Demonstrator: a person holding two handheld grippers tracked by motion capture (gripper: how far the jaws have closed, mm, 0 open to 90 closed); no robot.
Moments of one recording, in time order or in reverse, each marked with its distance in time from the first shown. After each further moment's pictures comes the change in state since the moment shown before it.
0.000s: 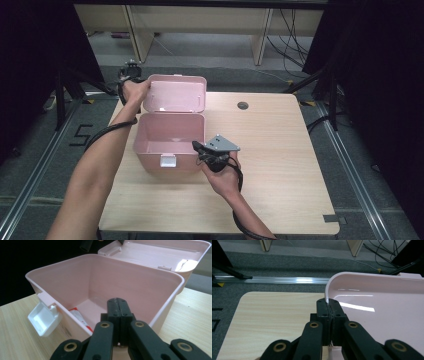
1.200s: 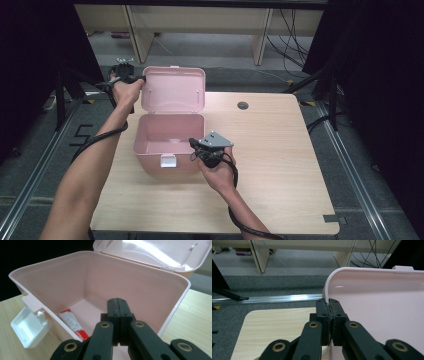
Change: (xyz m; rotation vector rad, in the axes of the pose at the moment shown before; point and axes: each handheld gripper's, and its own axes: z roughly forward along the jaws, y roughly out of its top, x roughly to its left) left arm 0.004 0.002 -0.043 -0.150 -0.068 0.053; right arm -0.001 0.003 0.018 0.019 -0.016 -0.023
